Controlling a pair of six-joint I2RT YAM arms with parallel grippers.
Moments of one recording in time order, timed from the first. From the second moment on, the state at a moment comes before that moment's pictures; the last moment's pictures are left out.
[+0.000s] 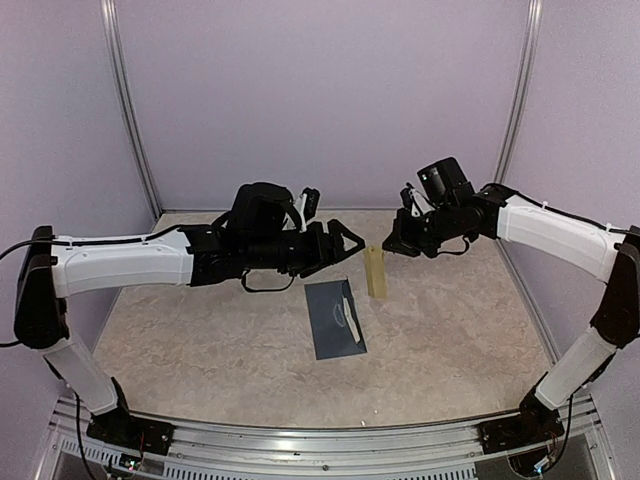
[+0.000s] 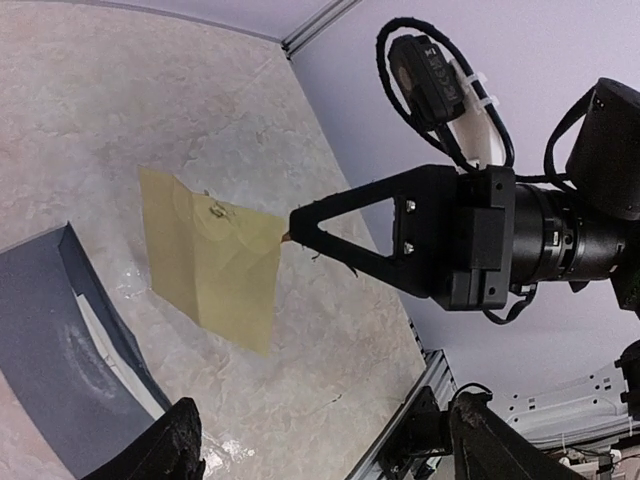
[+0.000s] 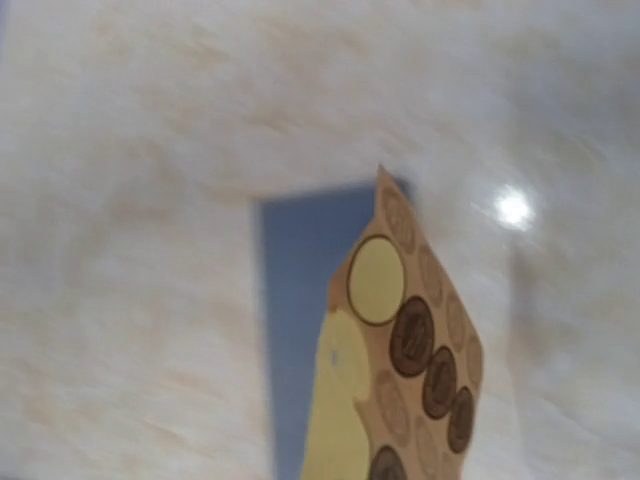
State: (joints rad) left arm -0.95 1.64 1.26 0.00 0.11 -0.85; right arm 0.60 1.57 1.32 -0.55 -0.20 0.69
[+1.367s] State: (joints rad) left arm -0.98 1.94 1.64 -0.35 -0.18 -0.73; right arm 0.71 1.64 1.59 -0.52 -0.14 0.81
